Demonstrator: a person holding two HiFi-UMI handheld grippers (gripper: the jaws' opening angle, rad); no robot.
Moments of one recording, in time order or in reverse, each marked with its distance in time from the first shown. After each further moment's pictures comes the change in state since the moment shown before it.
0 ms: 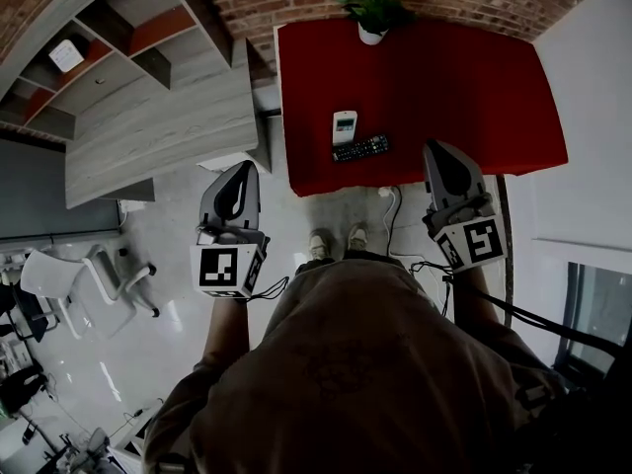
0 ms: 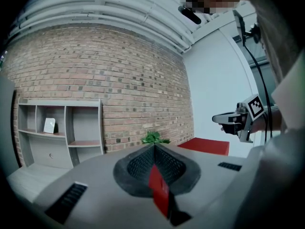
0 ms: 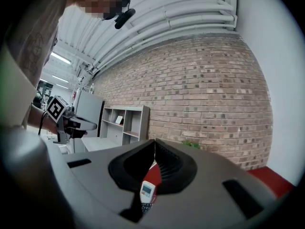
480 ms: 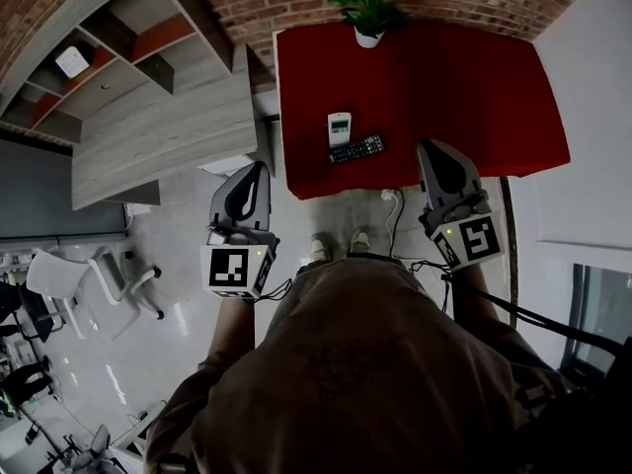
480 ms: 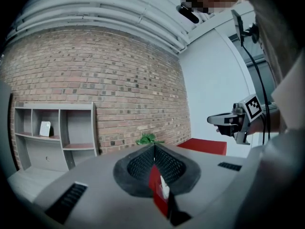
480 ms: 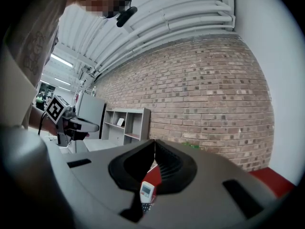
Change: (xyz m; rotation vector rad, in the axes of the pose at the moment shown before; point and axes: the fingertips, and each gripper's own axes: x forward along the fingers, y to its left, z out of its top) left arm 0.004 -0.038 0.009 0.020 -0.002 -0.022; right arm -0.013 -0.008 0.002 -0.006 -0.031 0.018
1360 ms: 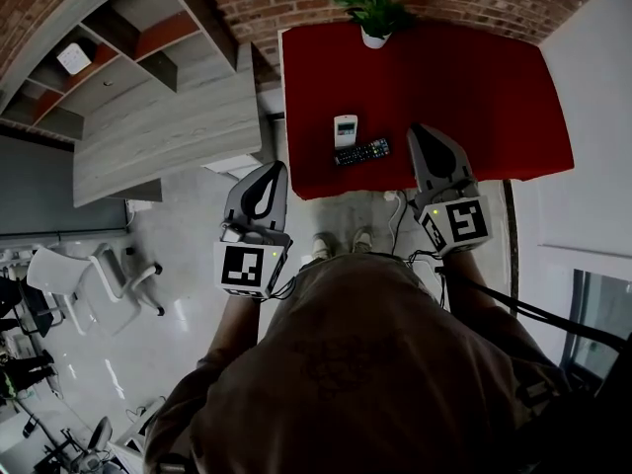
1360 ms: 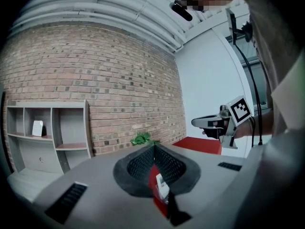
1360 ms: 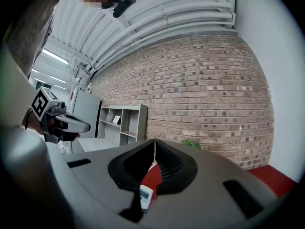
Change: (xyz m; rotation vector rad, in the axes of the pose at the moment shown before) left arm 0.019 -0.015 -0.001 0.024 0.006 -0.064; right arm 0.044 -0.006 -0.015 0.015 0.025 -0.037
